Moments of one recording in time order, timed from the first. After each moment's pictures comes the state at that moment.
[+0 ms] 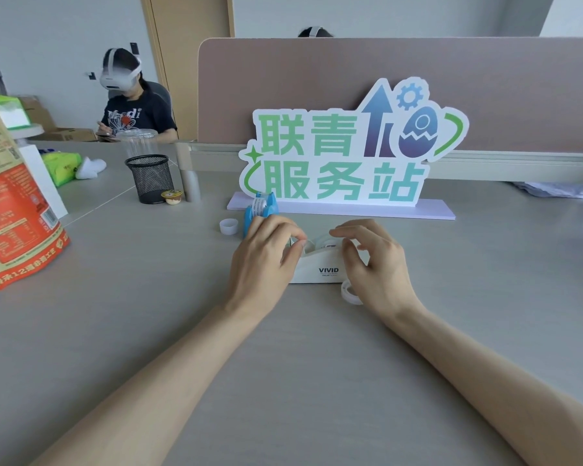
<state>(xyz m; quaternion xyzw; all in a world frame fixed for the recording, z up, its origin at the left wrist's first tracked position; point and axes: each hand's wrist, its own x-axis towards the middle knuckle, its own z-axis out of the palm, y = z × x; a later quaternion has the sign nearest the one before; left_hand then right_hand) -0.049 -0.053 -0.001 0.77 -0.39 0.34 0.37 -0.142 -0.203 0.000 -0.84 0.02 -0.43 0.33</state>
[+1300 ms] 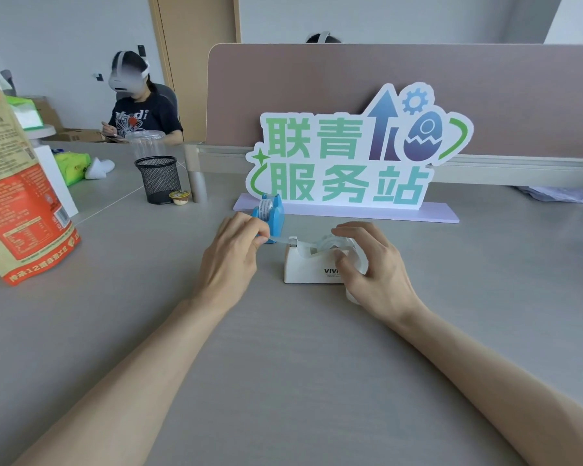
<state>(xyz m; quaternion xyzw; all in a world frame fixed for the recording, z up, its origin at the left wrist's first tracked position) -0.014 -0.010 -0.005 0.79 -0.39 0.31 0.36 -0.146 -0.197 0.005 -0.88 0.01 -0.39 0.29</state>
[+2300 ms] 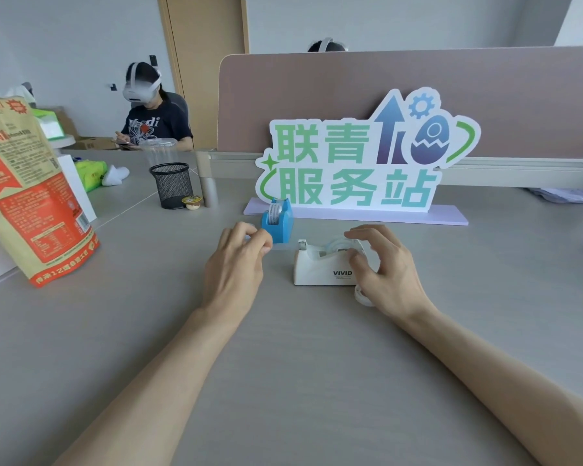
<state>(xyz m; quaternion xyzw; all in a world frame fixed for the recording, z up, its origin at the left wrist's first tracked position) -0.029 -0.002 -0.005 0.84 -0.32 0.34 0.27 -0.143 -0.203 0.001 -0.86 0.03 -0.39 0.32</state>
